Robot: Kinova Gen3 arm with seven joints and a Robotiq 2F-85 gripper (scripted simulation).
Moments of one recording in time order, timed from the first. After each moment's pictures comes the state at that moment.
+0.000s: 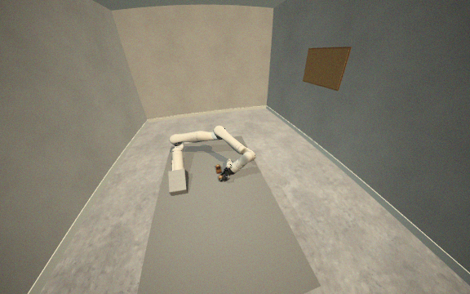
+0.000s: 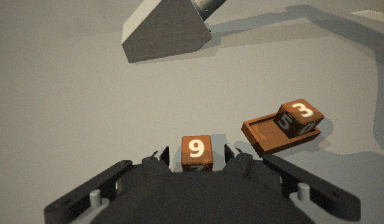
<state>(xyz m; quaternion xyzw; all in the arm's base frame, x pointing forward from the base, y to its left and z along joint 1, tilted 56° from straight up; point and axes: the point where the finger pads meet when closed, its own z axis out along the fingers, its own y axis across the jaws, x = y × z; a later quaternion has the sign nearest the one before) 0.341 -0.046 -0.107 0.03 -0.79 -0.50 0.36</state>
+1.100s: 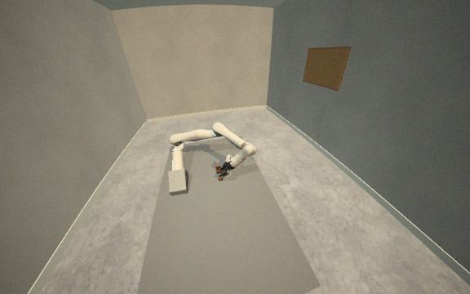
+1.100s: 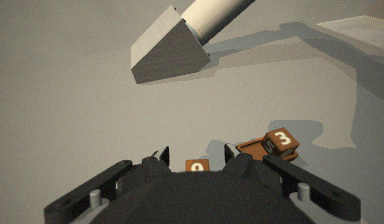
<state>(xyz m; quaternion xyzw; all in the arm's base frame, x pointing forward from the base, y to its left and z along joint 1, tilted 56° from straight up) 0.334 -0.092 -0.075 0.03 -0.79 -0.50 0.37</state>
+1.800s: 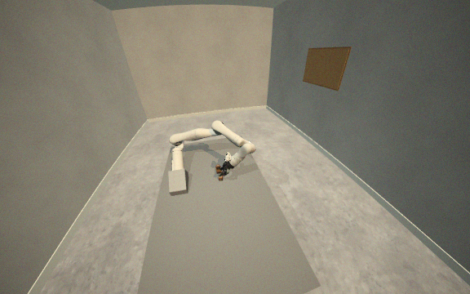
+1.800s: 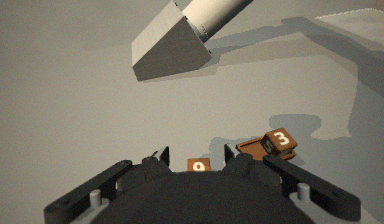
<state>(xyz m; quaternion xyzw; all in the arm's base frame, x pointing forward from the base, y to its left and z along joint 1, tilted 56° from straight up) 0.335 -0.099 -0.073 0.02 -0.79 -0.50 0.35</state>
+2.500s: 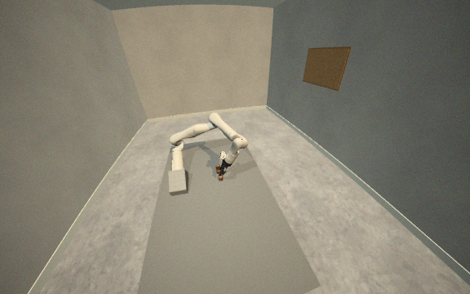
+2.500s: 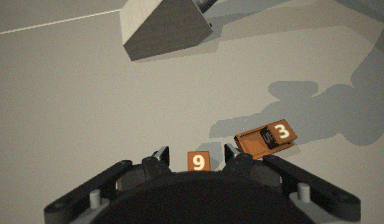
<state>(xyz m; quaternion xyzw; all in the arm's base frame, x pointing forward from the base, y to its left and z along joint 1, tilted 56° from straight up) 0.331 -0.101 -0.071 -0.04 -0.83 -0.50 0.26</state>
